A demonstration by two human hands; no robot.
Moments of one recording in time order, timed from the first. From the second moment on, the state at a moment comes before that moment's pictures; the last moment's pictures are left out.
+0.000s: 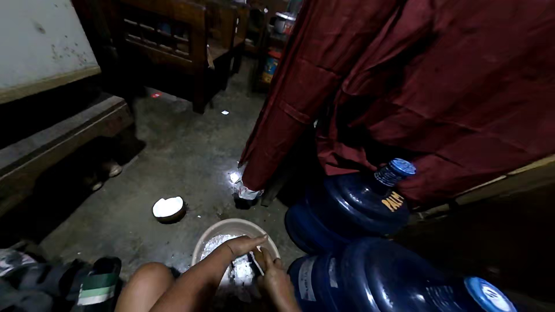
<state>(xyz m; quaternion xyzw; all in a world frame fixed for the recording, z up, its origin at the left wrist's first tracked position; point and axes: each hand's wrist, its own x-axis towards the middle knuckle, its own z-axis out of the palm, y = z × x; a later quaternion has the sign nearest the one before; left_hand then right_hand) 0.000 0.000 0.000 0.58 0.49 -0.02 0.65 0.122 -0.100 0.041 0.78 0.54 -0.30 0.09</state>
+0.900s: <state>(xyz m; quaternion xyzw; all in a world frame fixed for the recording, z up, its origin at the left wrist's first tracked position) 0.002 -0.011 -0.006 0.66 0.48 -0.06 0.58 0.081 -0.141 0.033 0.77 0.61 -0.20 0.05</state>
